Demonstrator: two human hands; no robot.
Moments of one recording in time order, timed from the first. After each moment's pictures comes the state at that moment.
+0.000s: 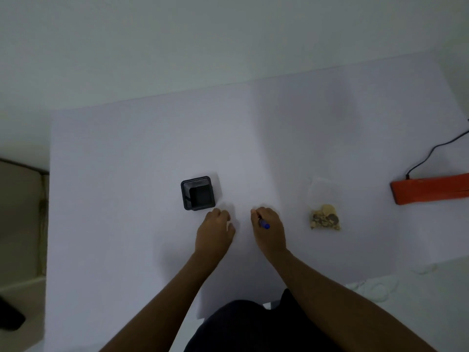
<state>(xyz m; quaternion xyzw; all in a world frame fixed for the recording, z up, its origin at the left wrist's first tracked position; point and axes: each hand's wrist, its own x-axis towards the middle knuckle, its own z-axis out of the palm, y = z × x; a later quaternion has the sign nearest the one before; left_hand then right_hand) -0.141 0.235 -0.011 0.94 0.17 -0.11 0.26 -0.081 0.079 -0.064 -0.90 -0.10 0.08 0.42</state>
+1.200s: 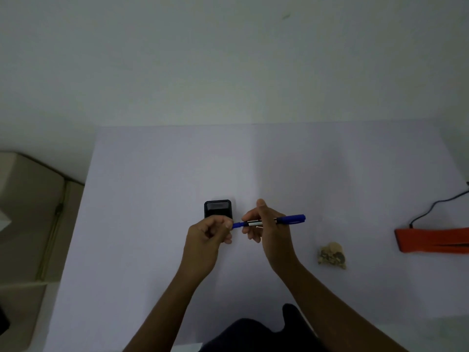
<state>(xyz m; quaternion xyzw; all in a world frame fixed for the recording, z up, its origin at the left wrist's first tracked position) -0.156 0.278 0.138 0.68 0.31 0.06 0.66 -0.066 0.152 0.147 -0.67 0.01 0.26 0.70</state>
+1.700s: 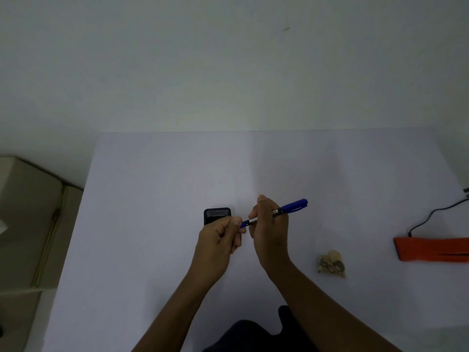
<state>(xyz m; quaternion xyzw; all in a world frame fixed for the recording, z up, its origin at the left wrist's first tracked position) -0.134 0.269 0.167 0.69 0.26 0.04 0.67 -0.056 0.183 0.165 -0.67 0.02 0.15 0.72</state>
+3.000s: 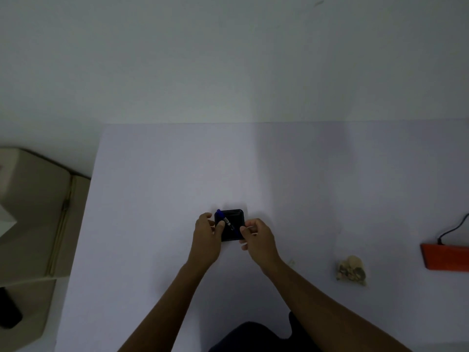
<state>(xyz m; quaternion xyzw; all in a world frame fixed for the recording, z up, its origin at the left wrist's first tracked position) -0.116 0.332 0.031 0.77 0.41 -0.04 0.50 -0.047 0.200 0.014 -0.79 0.04 0.36 0.50</state>
